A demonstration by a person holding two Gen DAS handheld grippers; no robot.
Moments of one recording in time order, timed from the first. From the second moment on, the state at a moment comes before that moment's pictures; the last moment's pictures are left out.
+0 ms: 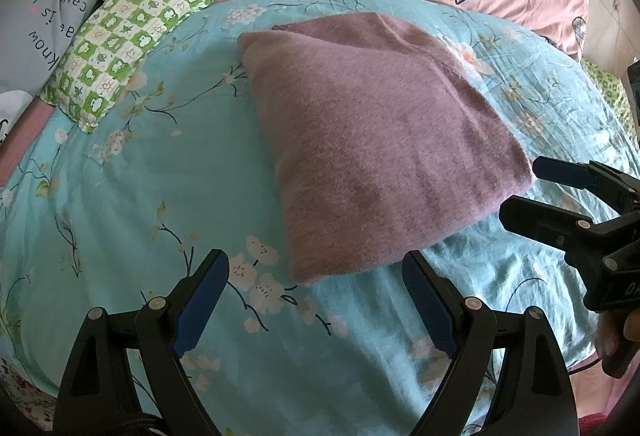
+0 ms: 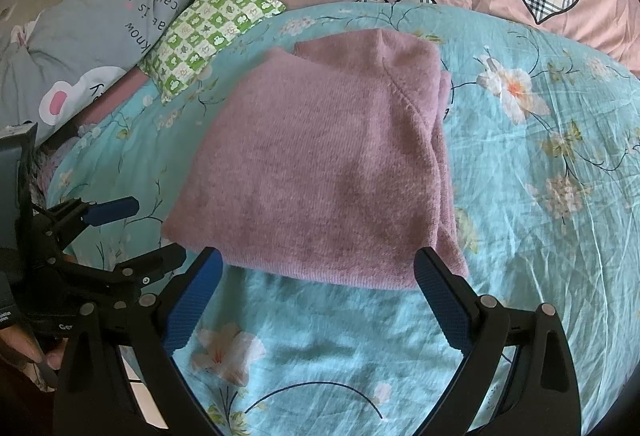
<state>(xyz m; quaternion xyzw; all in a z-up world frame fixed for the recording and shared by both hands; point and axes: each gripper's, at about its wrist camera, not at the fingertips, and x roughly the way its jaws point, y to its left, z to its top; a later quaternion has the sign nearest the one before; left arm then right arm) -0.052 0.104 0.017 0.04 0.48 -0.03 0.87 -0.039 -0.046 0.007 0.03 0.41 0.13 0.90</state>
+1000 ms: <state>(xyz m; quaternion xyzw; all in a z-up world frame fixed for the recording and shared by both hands) -0.046 0.105 0.020 0.04 0.48 -0.04 0.87 -0.037 -0.056 0.009 0.04 0.41 0.12 0.90</state>
